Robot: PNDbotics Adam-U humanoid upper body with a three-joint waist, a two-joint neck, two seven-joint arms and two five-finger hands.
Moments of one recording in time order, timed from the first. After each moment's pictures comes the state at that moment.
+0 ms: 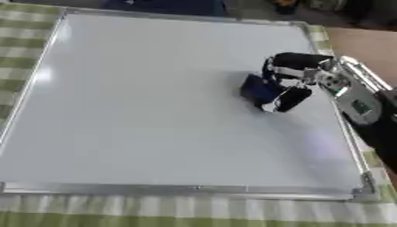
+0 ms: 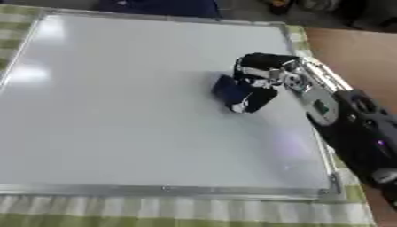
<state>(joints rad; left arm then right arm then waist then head) -0.26 0.18 0.12 -1.98 0.13 -0.27 -0.07 -0.64 -0.79 0.19 -1.47 0.66 -0.15 0.61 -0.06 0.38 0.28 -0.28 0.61</state>
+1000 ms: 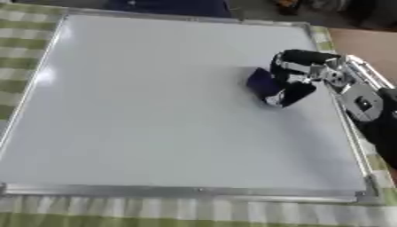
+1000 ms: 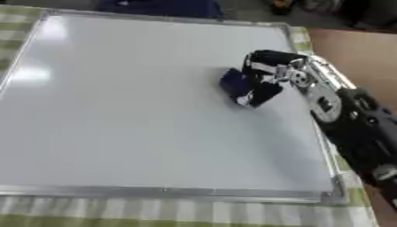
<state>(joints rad) -0.27 0.18 0.12 -1.98 0.13 -0.26 -0.07 -0.66 -0.78 0.14 -1.37 0.67 -0.14 0.55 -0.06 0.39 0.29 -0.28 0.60</state>
